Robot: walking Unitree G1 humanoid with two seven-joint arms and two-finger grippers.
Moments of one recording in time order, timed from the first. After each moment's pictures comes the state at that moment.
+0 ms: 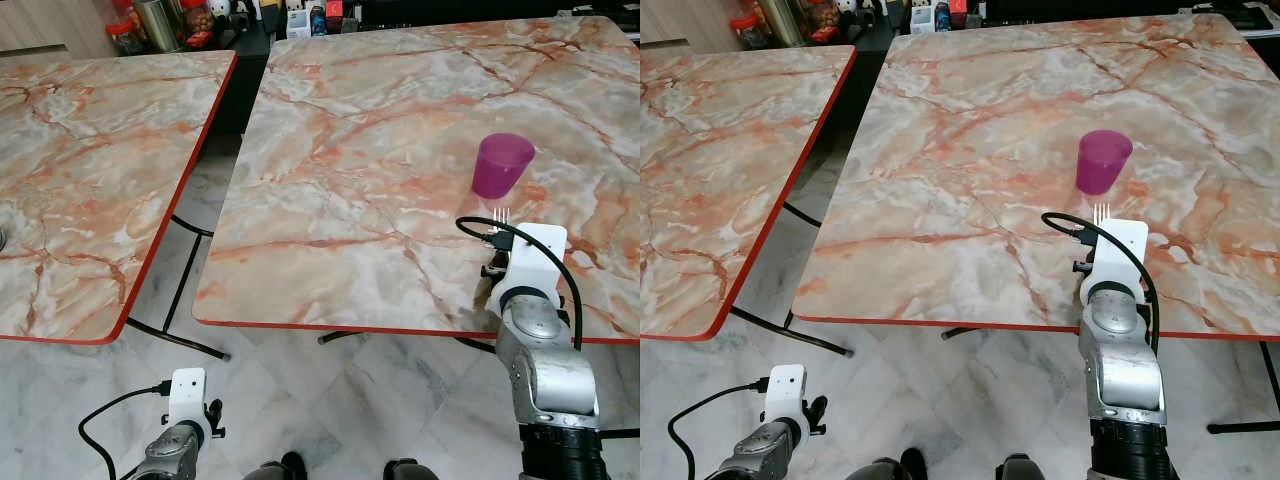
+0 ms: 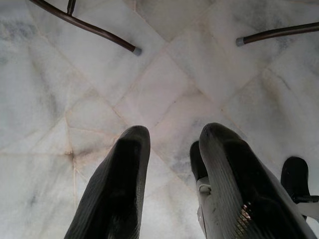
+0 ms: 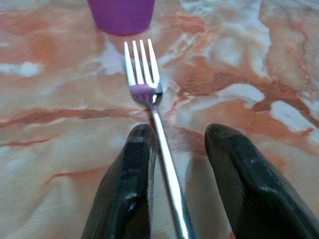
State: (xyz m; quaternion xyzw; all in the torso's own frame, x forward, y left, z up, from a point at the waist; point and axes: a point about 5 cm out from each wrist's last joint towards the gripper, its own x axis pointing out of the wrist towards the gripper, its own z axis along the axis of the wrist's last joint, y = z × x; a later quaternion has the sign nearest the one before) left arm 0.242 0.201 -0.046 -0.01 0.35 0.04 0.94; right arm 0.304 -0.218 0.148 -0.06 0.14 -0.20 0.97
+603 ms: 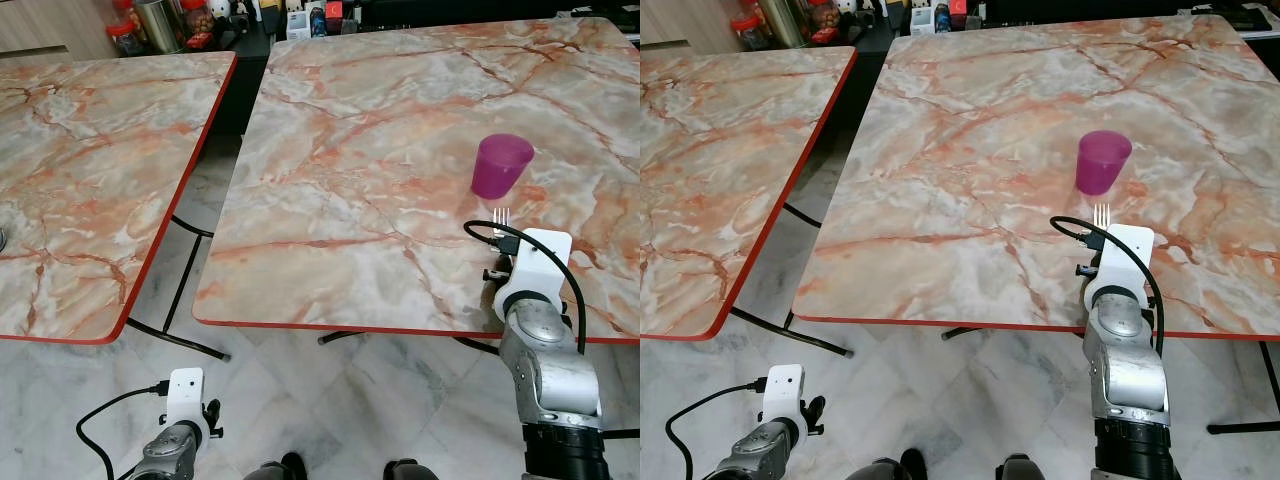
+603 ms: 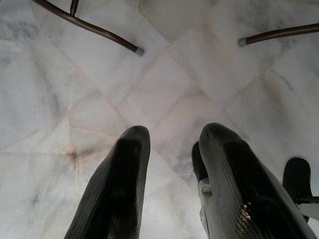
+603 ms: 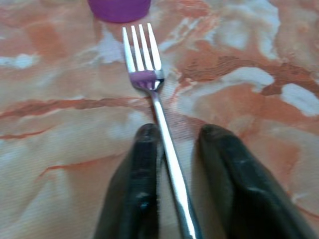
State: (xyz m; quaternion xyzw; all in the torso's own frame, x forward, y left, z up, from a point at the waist) left arm 0.242 0.204 -0.046 -0.01 0.35 0.05 0.93; right arm 0.305 -0.221 0.138 -0.03 0.15 -0.19 0.97
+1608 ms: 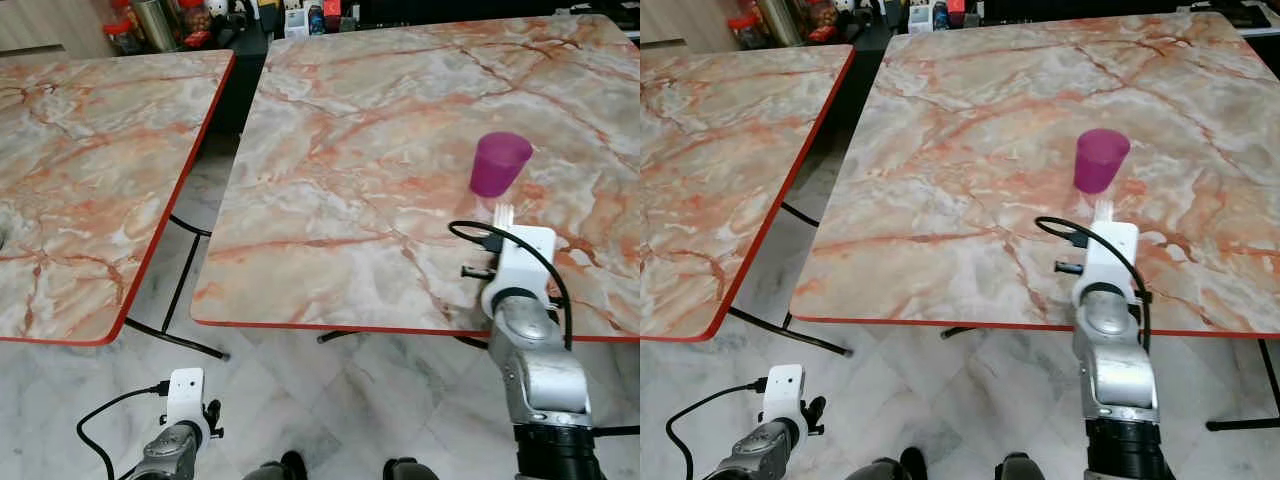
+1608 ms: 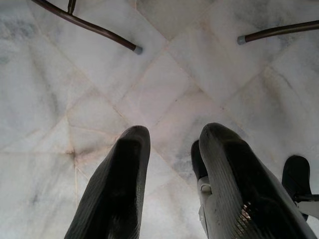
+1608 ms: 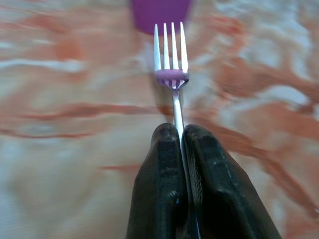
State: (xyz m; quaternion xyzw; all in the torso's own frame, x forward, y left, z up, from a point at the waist) left arm 0.241 0.204 -0.046 -0.02 0.35 0.05 0.93; right arm 0.309 -0.191 0.145 -0.07 0.13 -0.15 0.98
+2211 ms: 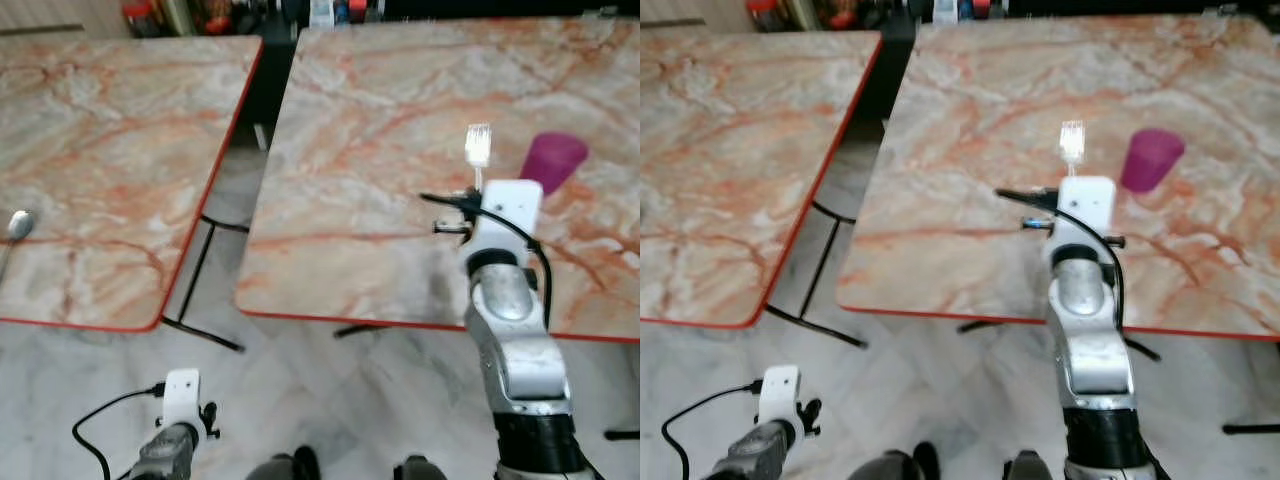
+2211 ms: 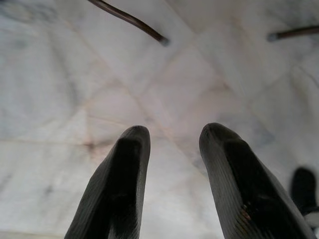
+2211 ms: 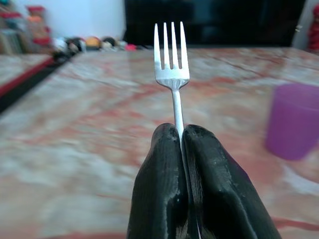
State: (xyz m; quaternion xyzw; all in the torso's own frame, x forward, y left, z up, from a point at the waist) left arm 0.243 0.209 -0.045 -0.02 0.36 0.06 0.93; right arm 0.318 -0.158 0.202 -0.06 -0.05 -0.08 0.99
